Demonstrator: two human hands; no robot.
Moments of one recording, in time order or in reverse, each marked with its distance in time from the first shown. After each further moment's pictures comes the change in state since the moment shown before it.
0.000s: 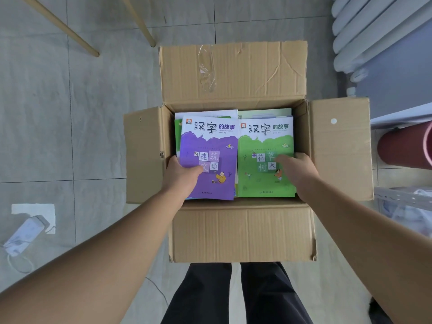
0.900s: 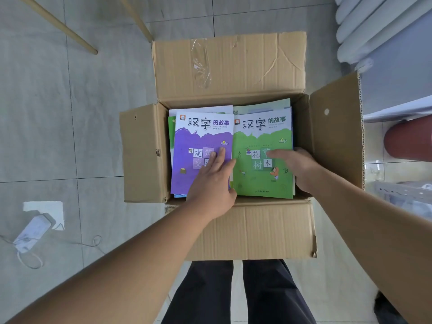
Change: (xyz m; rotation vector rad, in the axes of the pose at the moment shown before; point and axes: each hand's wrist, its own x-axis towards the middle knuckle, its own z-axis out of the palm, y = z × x) left_hand -0.038 -0.004 0.048 0.848 -0.305 0.637; right_hand 0.024 -0.001 -0.002 0.149 -0.215 0.133
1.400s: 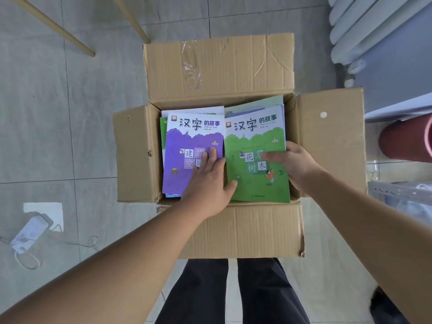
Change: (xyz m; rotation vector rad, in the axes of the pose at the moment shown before) left_hand 0.004 0.017 -0.002 -0.031 -0.044 -0.082; right_hand -0.023 -0.001 -0.024 0.097 -0.199 -0.214
